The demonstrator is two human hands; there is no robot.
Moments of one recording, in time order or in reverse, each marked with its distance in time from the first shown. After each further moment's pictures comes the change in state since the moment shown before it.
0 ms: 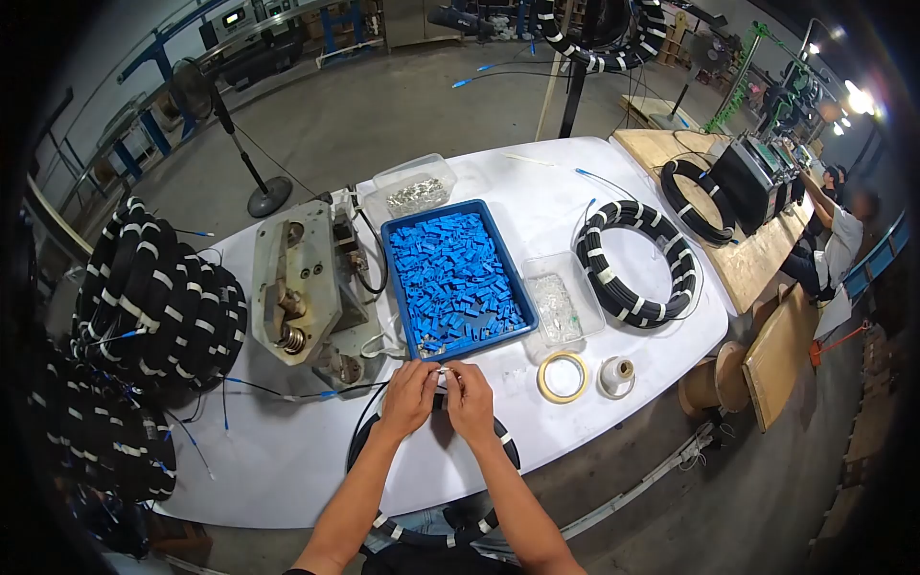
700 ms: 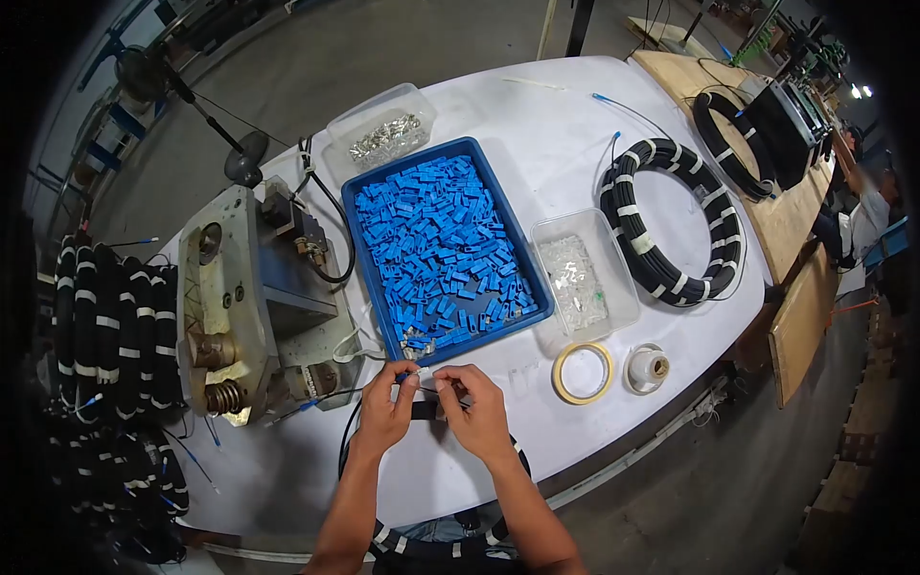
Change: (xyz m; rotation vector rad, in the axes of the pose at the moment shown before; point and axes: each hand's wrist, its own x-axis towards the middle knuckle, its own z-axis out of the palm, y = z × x) left_hand 0.014 -0.009 -0.006 -0.326 -0.128 -0.361; right_hand 0.021 0.004 -0.013 0.232 -0.197 0.345
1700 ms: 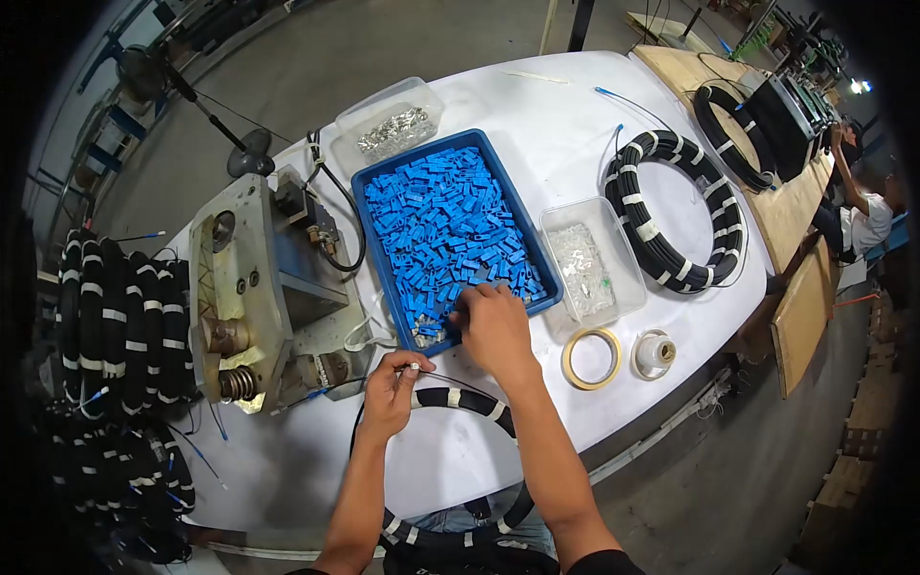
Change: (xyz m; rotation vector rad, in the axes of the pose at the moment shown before) left_hand -0.005 -0.024 -0.003 -0.289 -0.077 0.061; right_hand 0.087 -0.022 -0.017 -0.872 -0.185 -0.215
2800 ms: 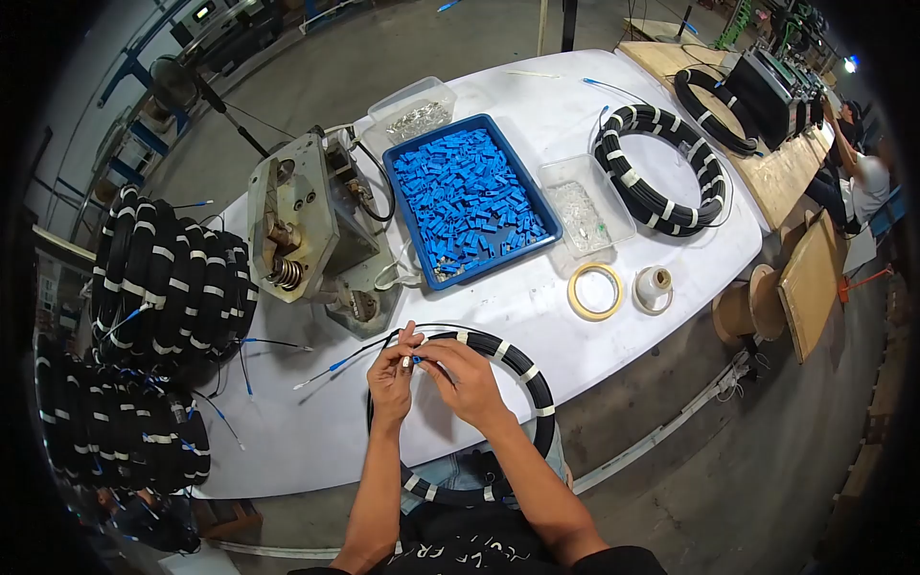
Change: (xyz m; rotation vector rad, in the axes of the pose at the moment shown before) left_hand -0.099 -0.003 -0.005 -0.354 0.205 0.128; right_hand -0.153 -0.089 0.043 0.785 0.290 -0.229
